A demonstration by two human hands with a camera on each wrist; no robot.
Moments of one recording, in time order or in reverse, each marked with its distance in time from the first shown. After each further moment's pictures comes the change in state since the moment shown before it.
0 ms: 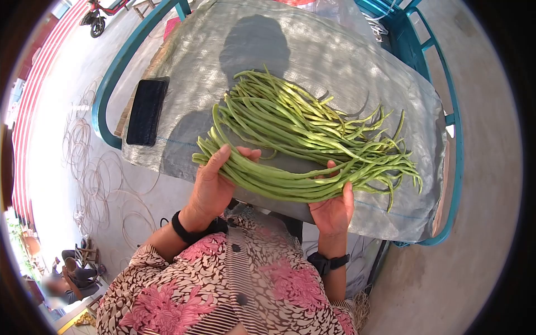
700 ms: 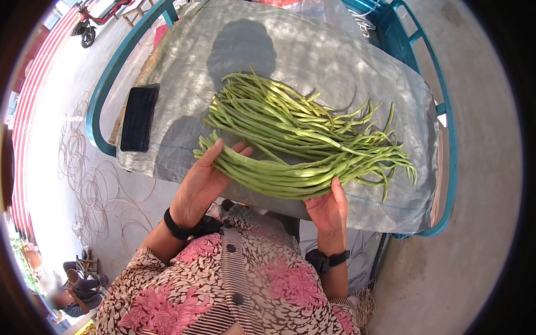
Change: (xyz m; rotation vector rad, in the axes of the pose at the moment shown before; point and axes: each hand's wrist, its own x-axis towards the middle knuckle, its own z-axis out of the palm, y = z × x) left_hand 0.016 -0.002 -0.014 -0.363 0.087 -0.250; right_hand -0.008 -0.011 -0.012 -0.160 0.020 0.019
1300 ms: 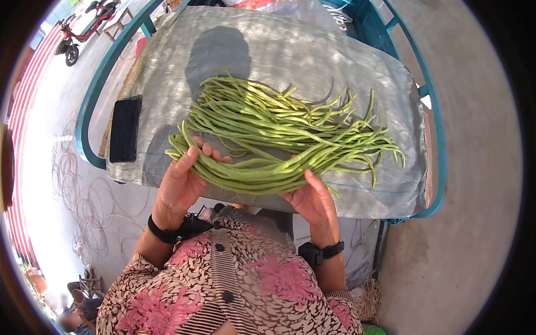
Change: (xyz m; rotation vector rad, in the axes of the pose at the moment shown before) left_hand -0.018 0.011 0.021 0.237 -0.252 0.088; right_hand -0.001 -0.002 0.013 -0.097 0.110 0.185
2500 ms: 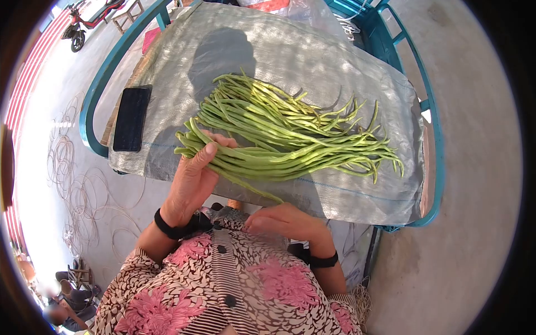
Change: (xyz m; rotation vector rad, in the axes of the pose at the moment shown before) left_hand -0.002 -0.006 0.008 0.048 0.024 0.181; right_hand -0.006 0.014 0.052 -1.258 -0.512 0.420
